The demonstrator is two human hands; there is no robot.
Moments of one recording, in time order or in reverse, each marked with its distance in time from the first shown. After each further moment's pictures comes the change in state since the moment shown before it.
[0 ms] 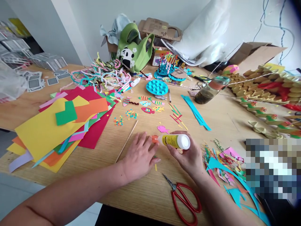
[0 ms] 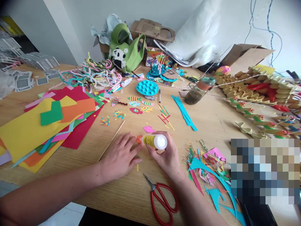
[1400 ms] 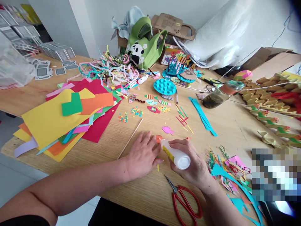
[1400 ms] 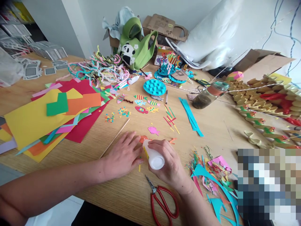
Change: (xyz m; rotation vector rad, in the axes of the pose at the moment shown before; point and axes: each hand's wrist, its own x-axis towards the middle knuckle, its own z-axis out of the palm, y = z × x) left_hand 0.001 0.000 0.001 0.008 0.009 -0.004; right_hand -0.006 -0.003 -0.014 -0.064 -0.336 -0.342
